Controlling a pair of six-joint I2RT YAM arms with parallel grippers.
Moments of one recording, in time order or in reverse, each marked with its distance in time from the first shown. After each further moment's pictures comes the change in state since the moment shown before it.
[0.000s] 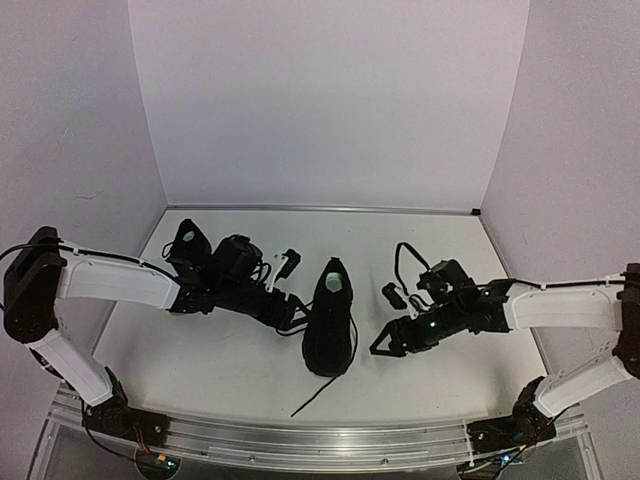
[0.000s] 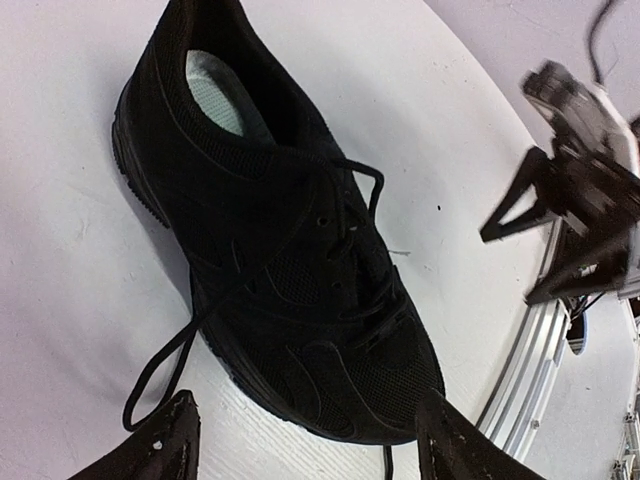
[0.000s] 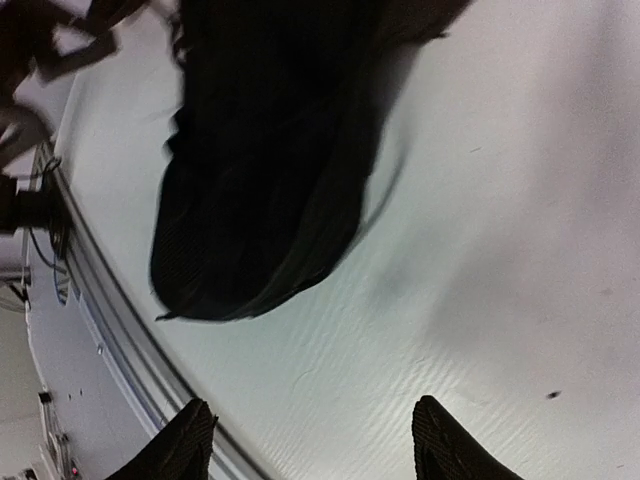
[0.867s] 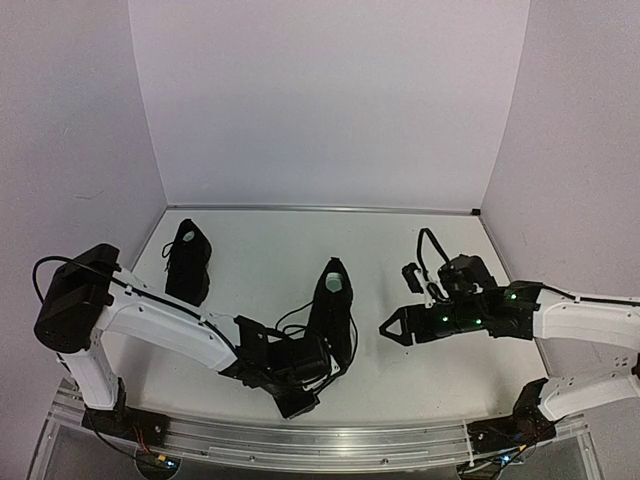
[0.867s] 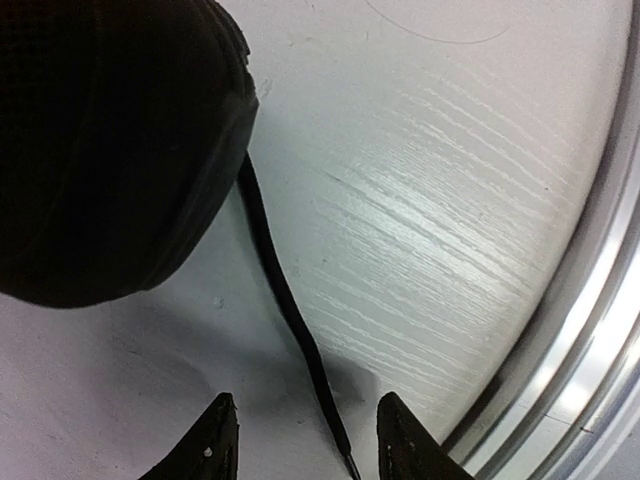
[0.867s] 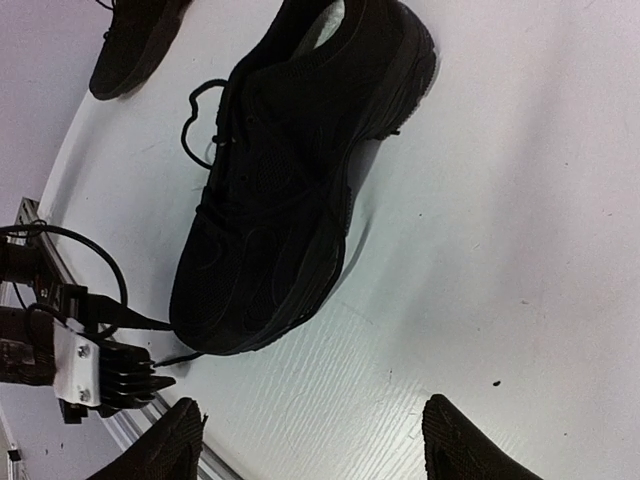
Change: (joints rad) left arm -0.486 0.260 0.186 -0.473 -0.343 0.125; right arm 0.114 -0.238 -0.028 -0.042 0.294 0.083
